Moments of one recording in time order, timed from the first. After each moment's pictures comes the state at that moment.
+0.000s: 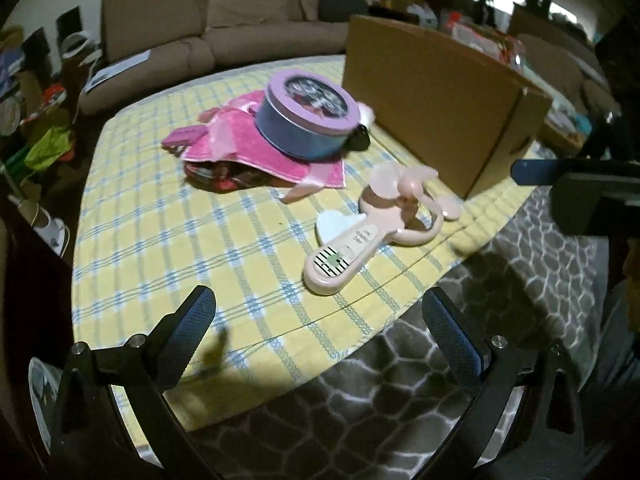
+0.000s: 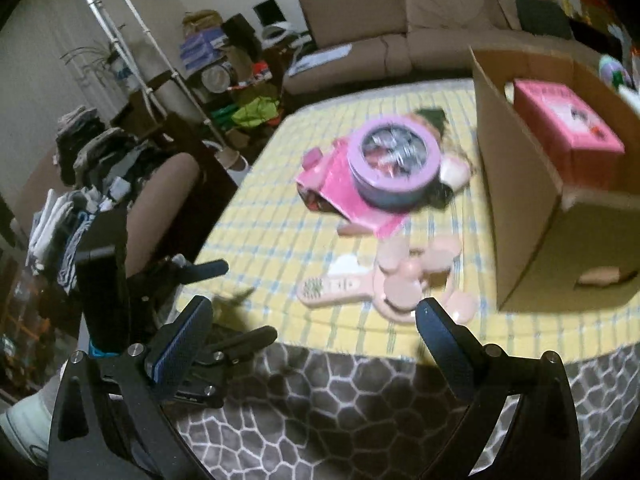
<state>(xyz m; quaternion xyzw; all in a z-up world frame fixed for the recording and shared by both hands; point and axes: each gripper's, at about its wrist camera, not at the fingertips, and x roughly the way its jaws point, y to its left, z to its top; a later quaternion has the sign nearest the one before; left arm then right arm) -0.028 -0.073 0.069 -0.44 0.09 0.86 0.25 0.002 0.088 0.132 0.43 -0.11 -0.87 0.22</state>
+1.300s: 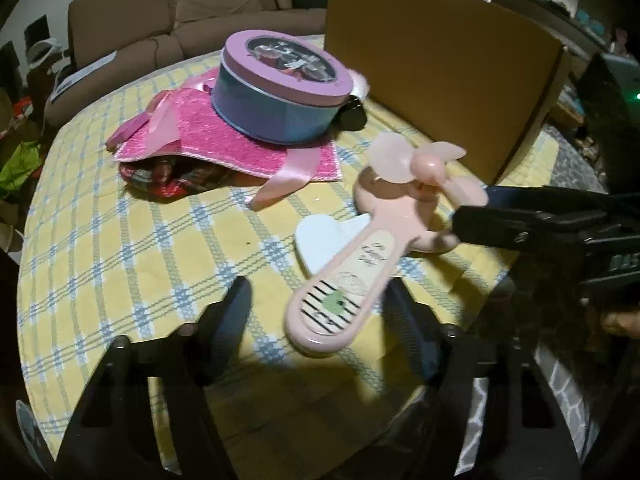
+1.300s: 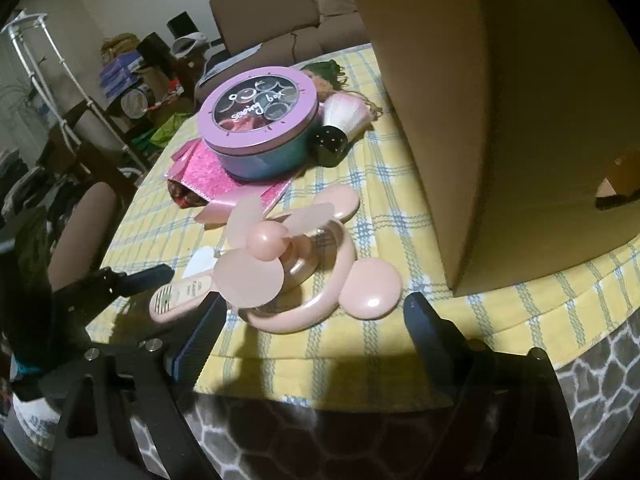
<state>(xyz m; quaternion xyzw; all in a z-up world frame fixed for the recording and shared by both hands) -0.071 -0.046 0.017 -0.44 0.10 0.84 0.29 -0.029 0.123 0.044 0.43 -0.15 -0.89 0.08</state>
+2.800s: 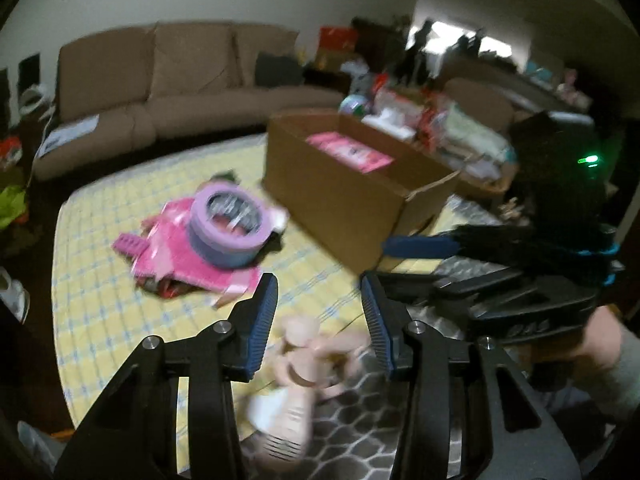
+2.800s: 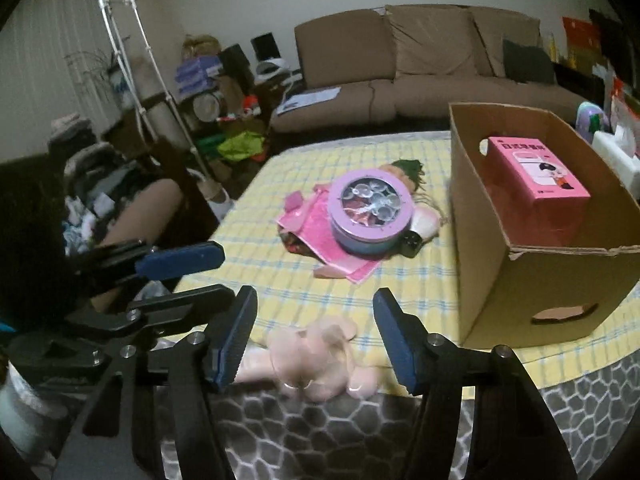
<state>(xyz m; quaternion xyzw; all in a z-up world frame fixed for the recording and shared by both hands) -0.014 -0.057 0.160 -0.35 0.04 0.87 0.35 0.015 0.094 0.162 0.36 -0.07 -0.91 0.17</state>
